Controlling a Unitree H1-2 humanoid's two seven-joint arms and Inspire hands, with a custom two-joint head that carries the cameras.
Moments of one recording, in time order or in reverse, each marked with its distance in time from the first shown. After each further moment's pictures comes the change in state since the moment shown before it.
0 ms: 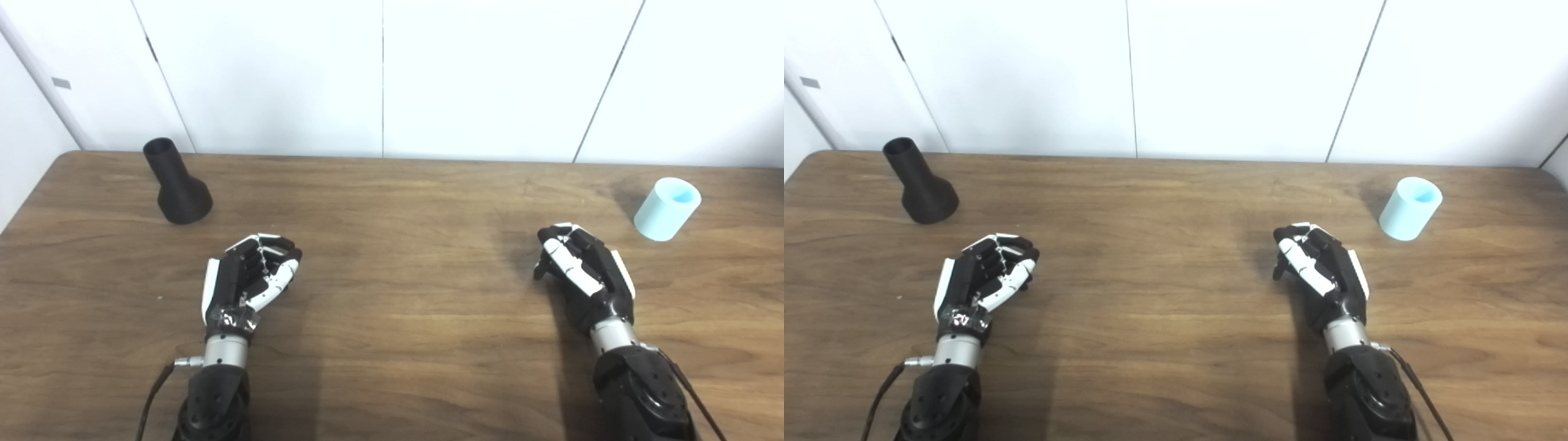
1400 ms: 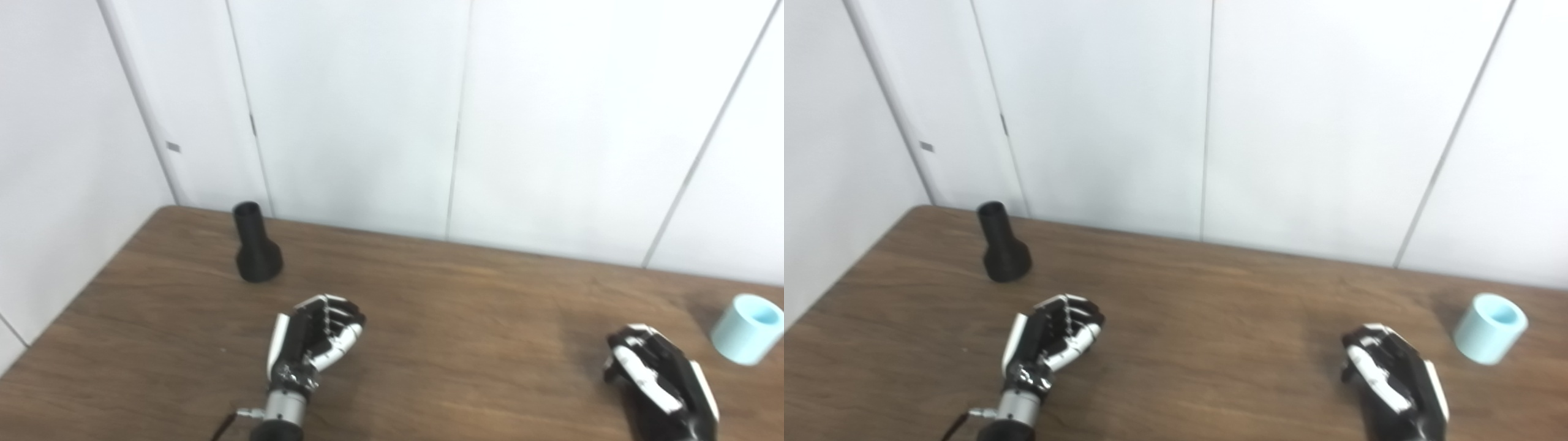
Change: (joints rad) left arm -0.043 -0.034 -0.004 0.096 0.042 -0.070 0.034; right arm -0.040 -0.044 -0.029 0.167 0.044 -0.165 0.090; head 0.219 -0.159
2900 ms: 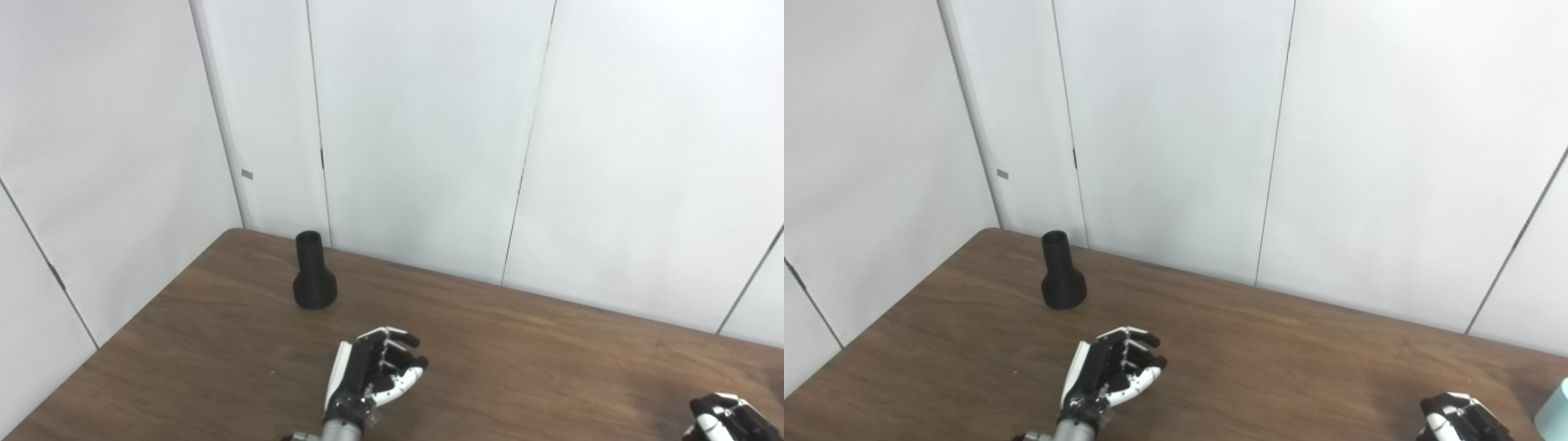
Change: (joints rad) left arm 0.024 0.019 -0.033 -0.087 0.172 0.052 0.083; right arm -0.013 -0.010 -0.021 0.000 0.011 0.021 -0.004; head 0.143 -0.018
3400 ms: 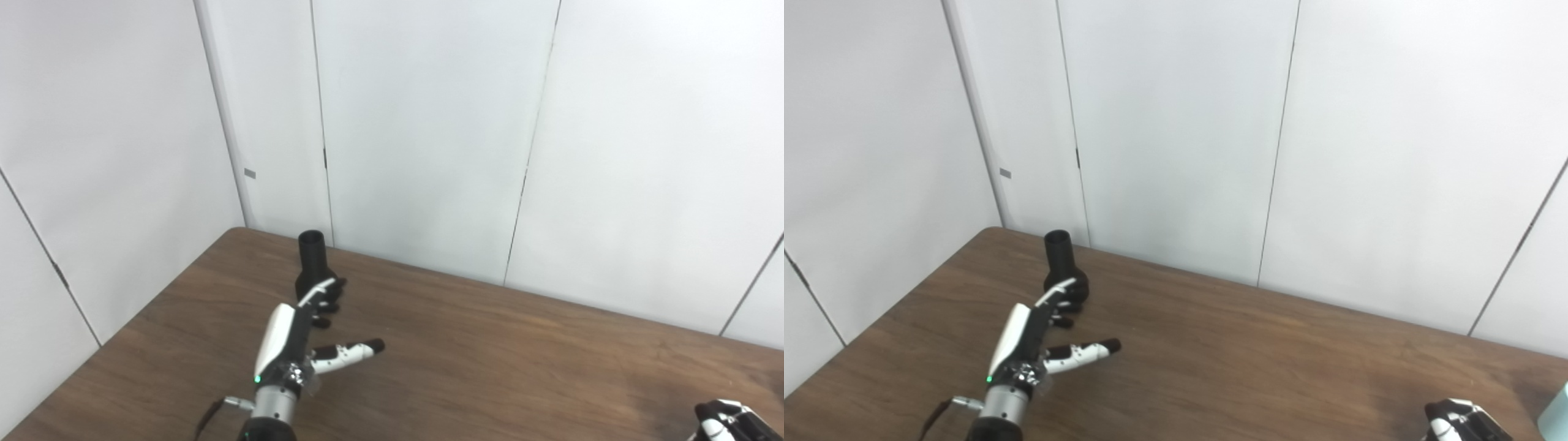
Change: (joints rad) left arm 0.000 0.160 0.079 -0.215 0.141 0.228 -0.047; right arm 0.020 0.005 0.003 -0.037 -0.008 0.025 -0.019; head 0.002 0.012
